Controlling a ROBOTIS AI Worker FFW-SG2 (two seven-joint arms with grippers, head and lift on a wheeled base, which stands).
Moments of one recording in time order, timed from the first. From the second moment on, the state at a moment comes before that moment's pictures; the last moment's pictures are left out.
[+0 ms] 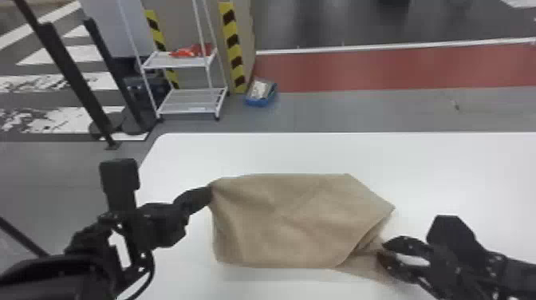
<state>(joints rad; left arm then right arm) 0.25 0.00 0.28 -2.30 0.03 1.00 -0.48 0.23 -0.07 0.01 -1.91 0.67 0.32 1.06</state>
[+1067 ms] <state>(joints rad) 0.21 0.00 0.46 -2.32 0.07 1.01 -0.51 0.26 -0.28 -0.28 -2.07 0.87 -0.06 1.02</state>
